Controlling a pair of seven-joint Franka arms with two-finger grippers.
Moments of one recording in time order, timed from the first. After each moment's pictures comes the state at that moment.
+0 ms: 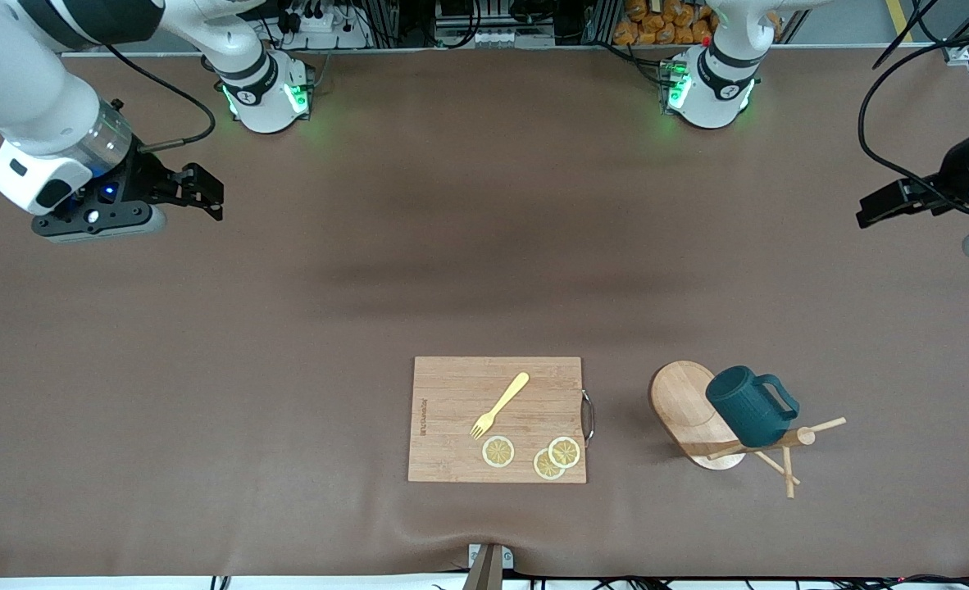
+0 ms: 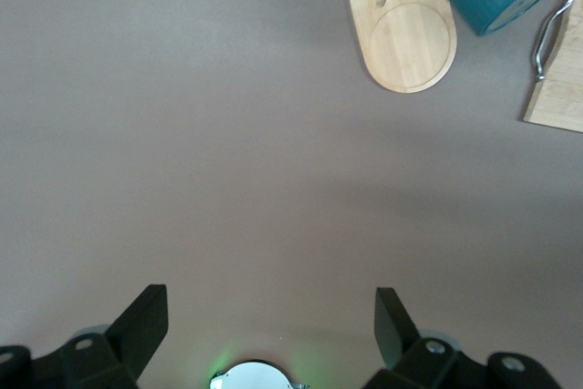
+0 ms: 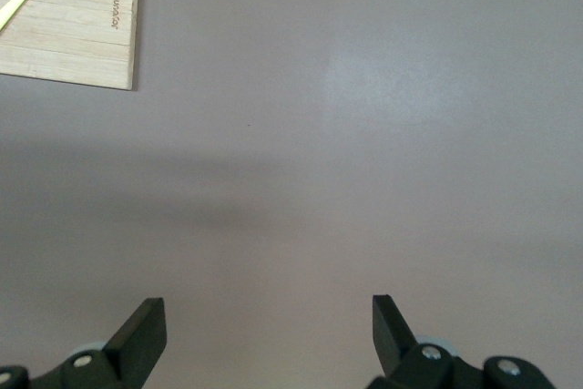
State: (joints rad) left arm 0.03 0.03 -0.05 -1.54 0.02 1.46 -0.20; right arm 0.26 -0.07 -0.04 -1.76 0.02 1.66 0.09
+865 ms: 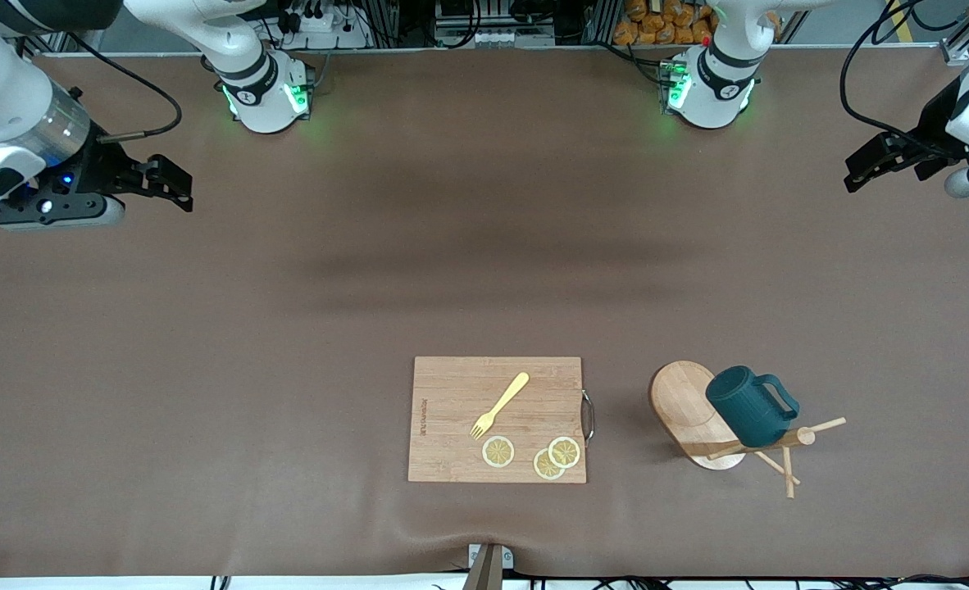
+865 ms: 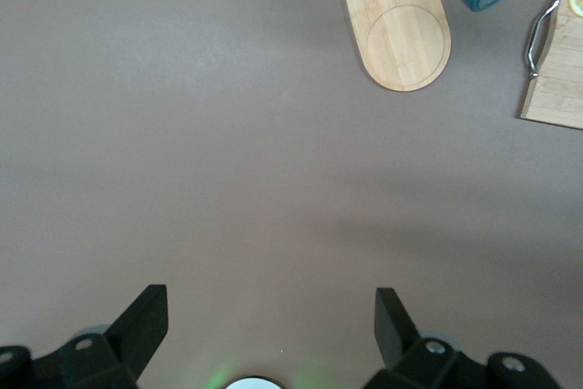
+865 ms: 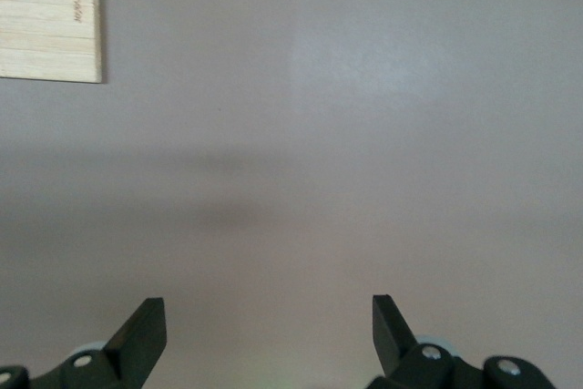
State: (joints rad) left arm 0.01 -0.18 -0.05 -1.79 0.03 1.59 -0.20; right arm 0.21 -0.10 -0.07 -1.75 0.01 1.59 0.09
